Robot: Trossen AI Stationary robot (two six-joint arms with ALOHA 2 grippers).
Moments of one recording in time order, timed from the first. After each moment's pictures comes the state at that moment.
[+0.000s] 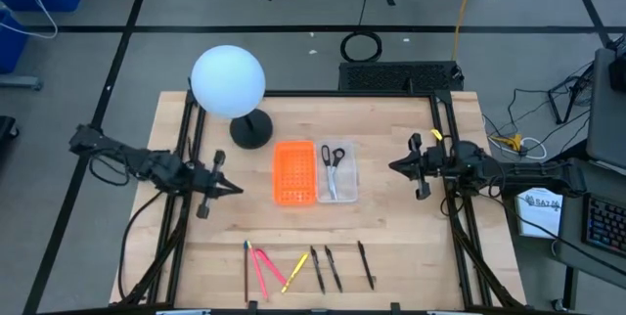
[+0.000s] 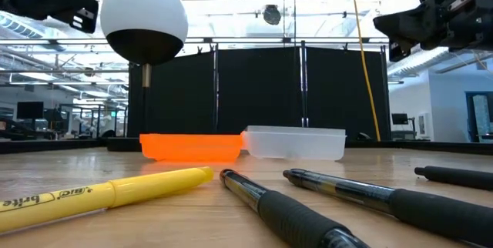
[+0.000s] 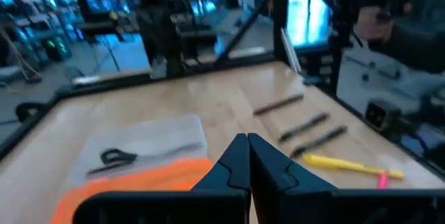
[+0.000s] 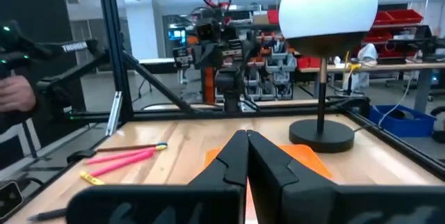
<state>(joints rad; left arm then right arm) -0.36 0.33 0.23 -0.03 -0.15 0.08 -0.13 0.29 0.01 0.40 -0.16 0.07</state>
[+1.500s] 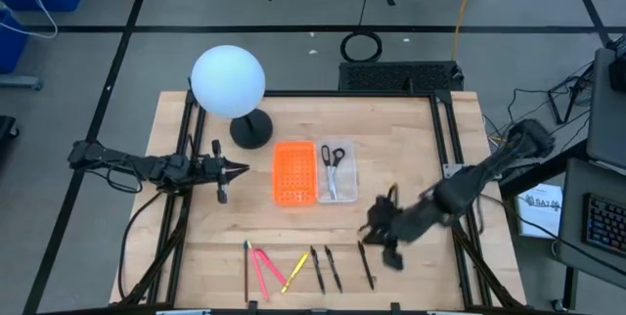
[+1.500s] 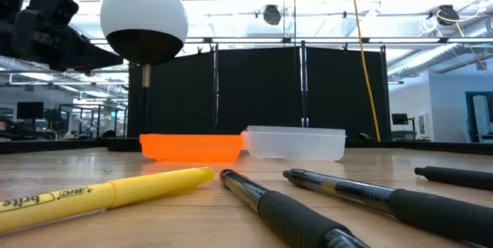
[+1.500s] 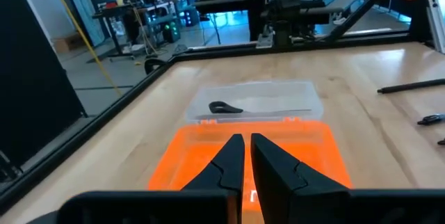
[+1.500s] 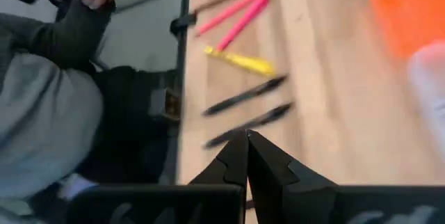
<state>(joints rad) -0.21 0.21 0.01 0.06 -0.39 0.09 0.59 1.40 1.16 -0.54 0.13 0.75</state>
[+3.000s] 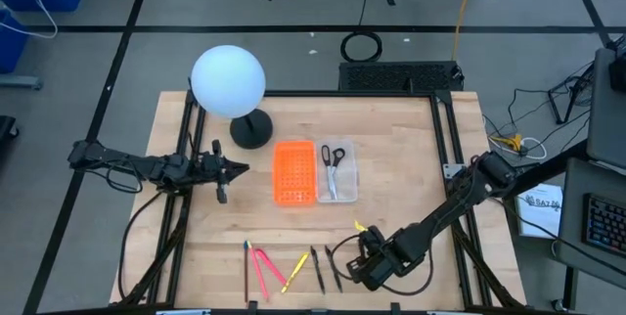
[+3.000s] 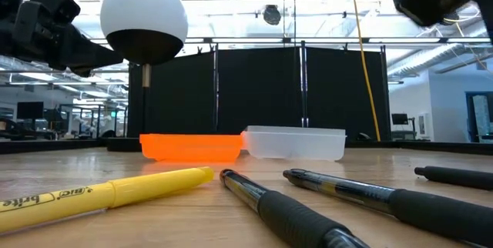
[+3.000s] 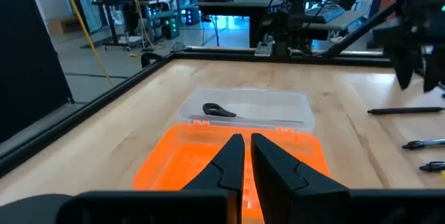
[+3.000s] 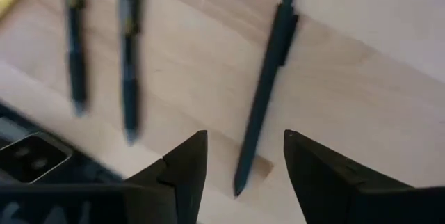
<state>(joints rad) -0.21 0.21 0.01 0.09 -0.39 -0.03 0.68 1.85 1.27 -0.70 0.05 1.82</state>
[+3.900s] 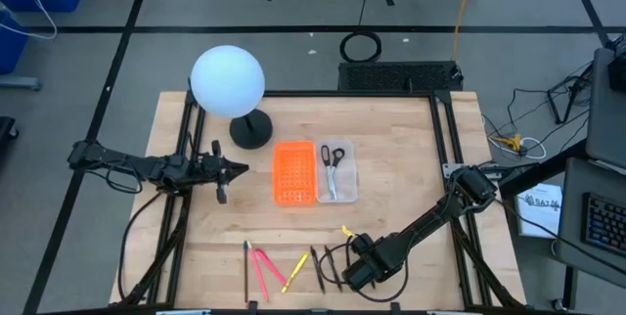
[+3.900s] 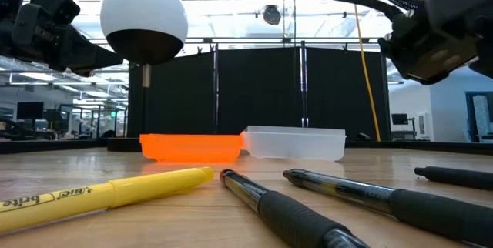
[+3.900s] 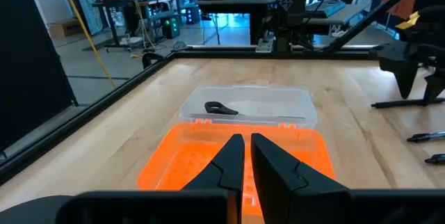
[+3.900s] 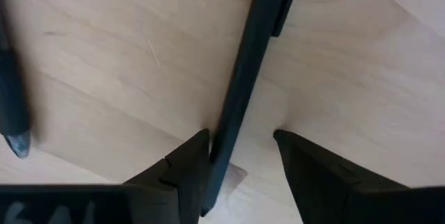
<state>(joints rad) -0.21 0.21 0.01 0.08 -0.39 0.00 0.66 2.11 1.28 -0.84 -0.16 1.68</state>
